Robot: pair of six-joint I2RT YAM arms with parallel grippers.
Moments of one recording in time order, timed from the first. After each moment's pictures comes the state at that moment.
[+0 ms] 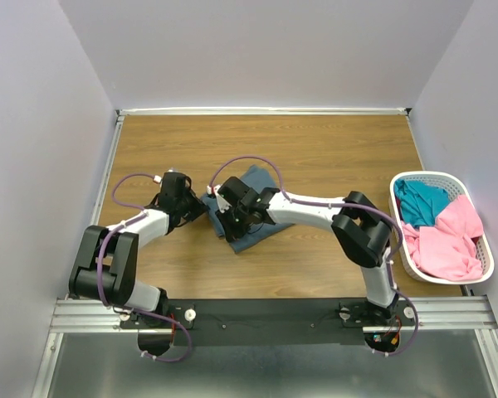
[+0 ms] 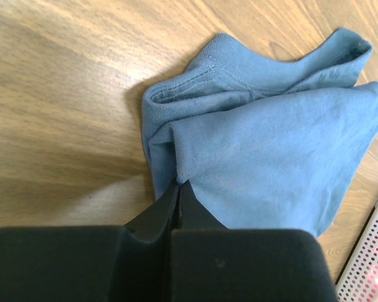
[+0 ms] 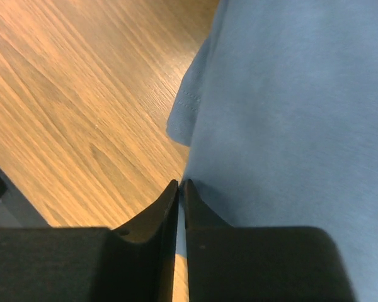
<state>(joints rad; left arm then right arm) -0.21 1.44 0.60 0.05 0.12 -0.90 1.00 2.01 1.44 -0.42 -0.20 0.24</state>
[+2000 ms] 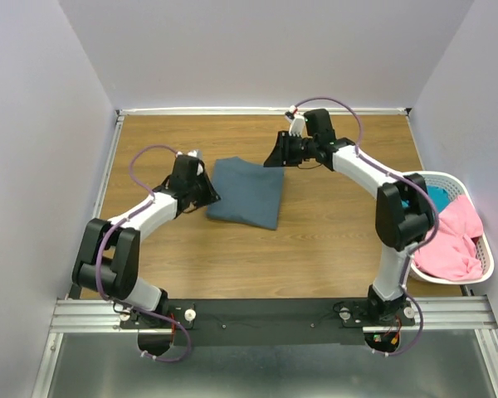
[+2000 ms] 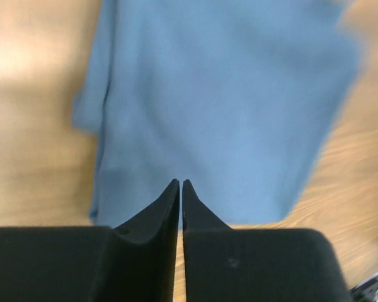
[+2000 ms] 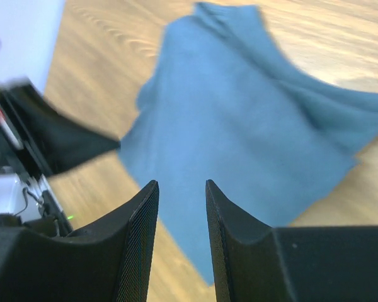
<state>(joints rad) -0.29 1.47 0.86 -0.13 0.18 -0.62 0.42 1.88 1.46 -0.23 -0.58 0.36</state>
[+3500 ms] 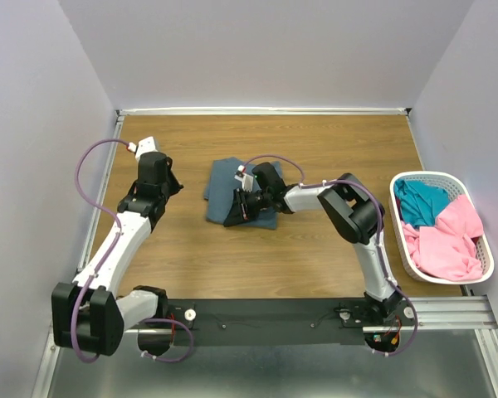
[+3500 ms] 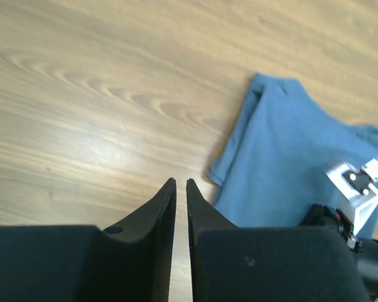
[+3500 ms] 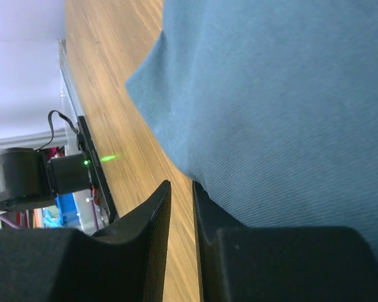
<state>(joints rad) -0.17 1.15 0.83 -0.27 -0.20 -0.50 0.72 2.20 1.27 0.22 -0.77 0.66</state>
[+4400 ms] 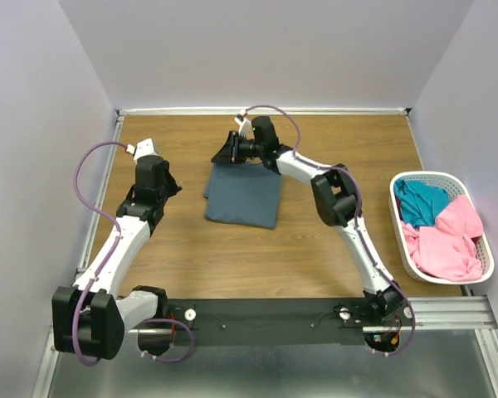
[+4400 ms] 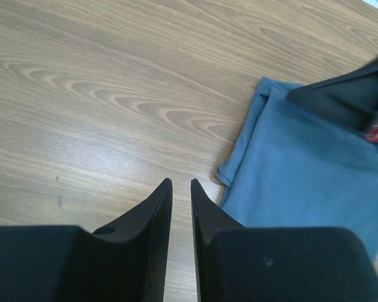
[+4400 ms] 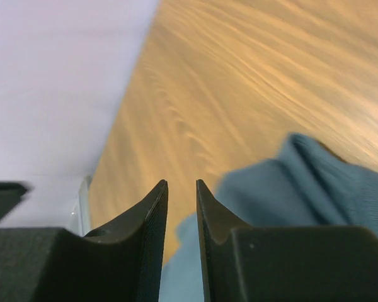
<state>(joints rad) -0.15 1.10 0.77 -0.20 -0.21 -0.46 0.58 2.54 2.04 0.19 -0.71 0.73</state>
